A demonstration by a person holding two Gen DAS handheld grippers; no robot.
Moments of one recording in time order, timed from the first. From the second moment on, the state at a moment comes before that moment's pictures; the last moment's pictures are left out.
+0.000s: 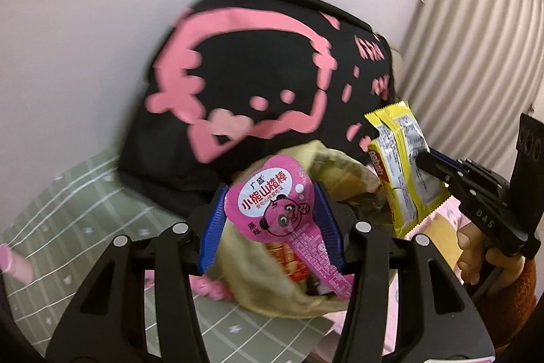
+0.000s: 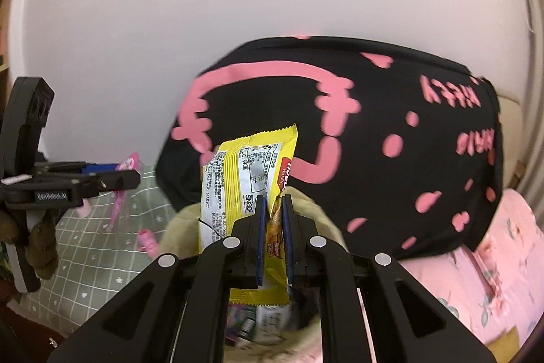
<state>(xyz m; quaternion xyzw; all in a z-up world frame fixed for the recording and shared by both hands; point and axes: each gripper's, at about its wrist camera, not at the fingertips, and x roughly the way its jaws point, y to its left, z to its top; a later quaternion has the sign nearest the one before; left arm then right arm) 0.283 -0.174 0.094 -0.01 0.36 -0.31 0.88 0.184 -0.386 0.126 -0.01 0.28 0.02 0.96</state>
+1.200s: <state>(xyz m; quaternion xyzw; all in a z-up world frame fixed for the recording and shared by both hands) 0.259 -0.109 0.056 -0.05 0.40 -0.15 0.90 0.212 -0.362 0.041 0.00 0.39 0.11 0.91</state>
